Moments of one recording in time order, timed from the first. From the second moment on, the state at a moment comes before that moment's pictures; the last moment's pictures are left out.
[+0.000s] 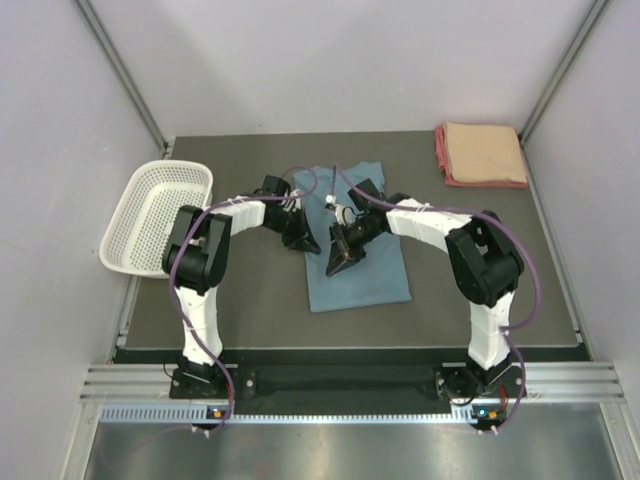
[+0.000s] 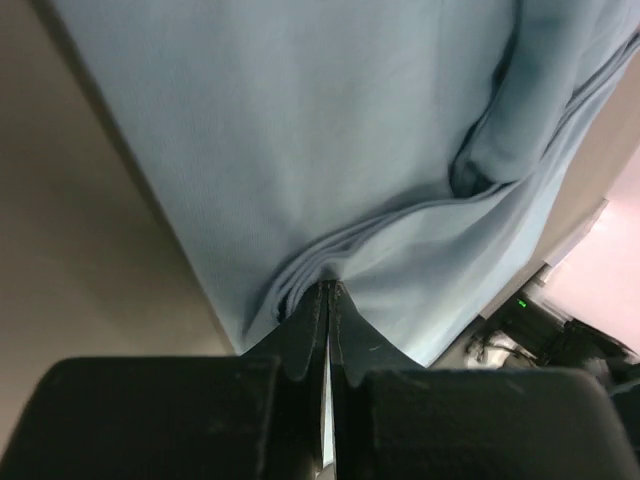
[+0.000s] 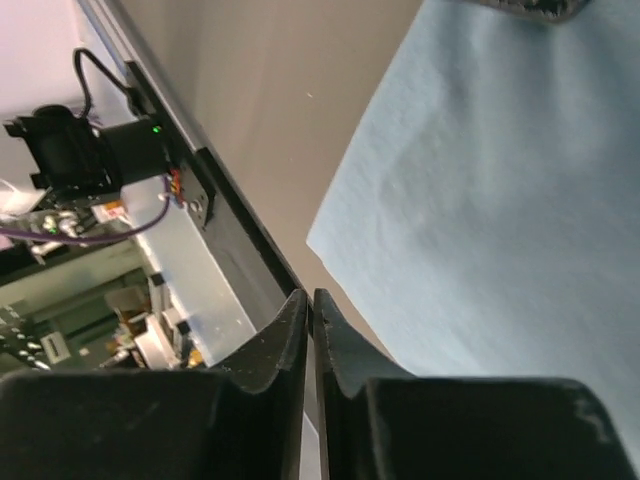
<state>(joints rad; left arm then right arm) -0.32 2.04 1.31 -0.41 0.63 -0.53 0.61 1.96 1.38 -0.58 -0.81 0.34</state>
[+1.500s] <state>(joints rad) -0.35 1.94 1.29 -0.49 0.47 -0.55 0.42 1.64 0.95 -0.25 -0.77 0.46</state>
